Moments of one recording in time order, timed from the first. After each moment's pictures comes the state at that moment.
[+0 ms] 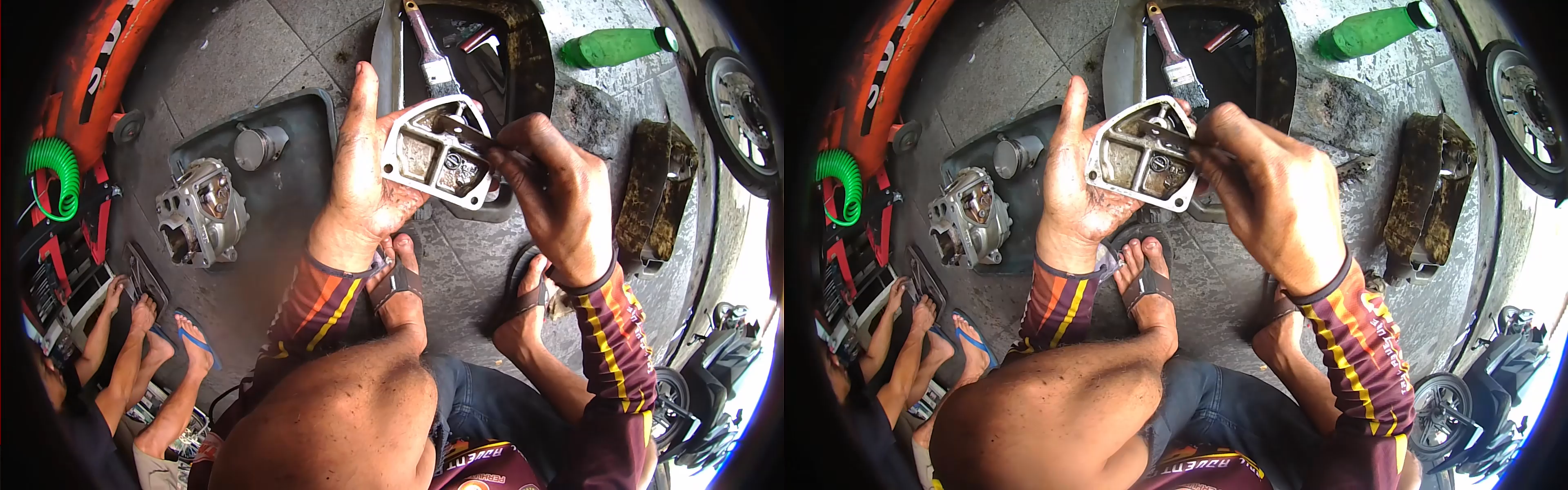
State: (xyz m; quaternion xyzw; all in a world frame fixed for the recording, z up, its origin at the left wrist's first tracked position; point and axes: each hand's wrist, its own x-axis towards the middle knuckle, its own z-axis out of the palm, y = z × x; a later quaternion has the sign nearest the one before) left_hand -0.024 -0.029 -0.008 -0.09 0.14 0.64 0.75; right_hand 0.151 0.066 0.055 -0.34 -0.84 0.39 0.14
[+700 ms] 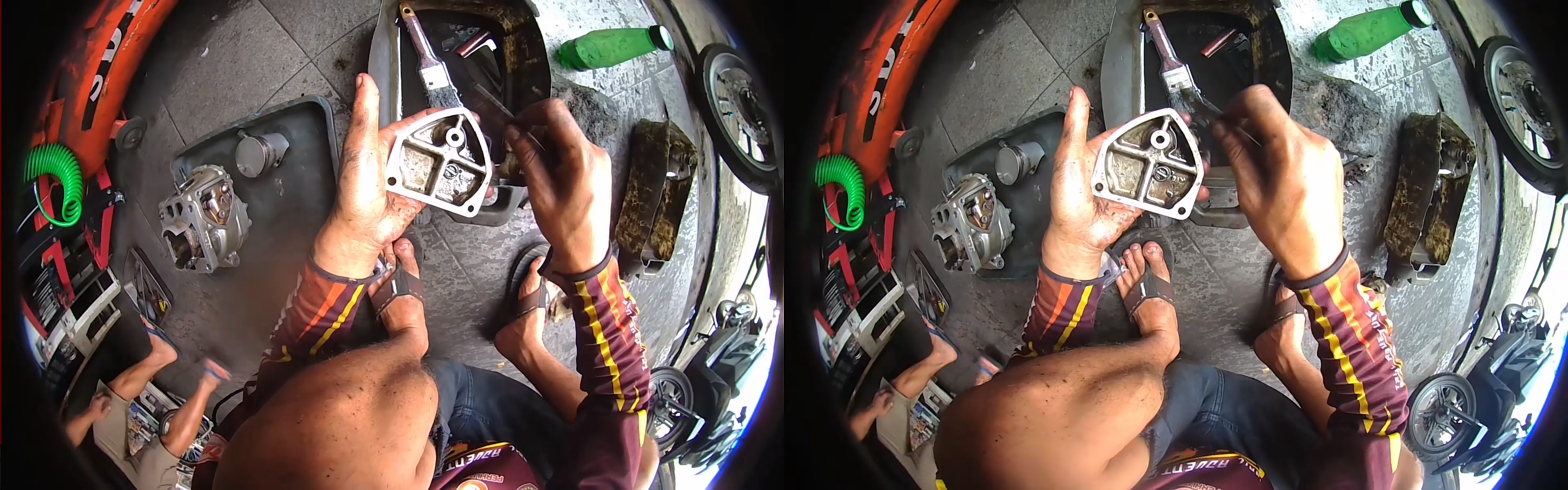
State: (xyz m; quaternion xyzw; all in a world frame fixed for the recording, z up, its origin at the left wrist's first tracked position) left_hand -0.016 -0.030 -0.005 -0.10 0.21 0.64 0.73; right_hand 0.151 0.074 0.044 -0.40 -0.82 0.37 0.18
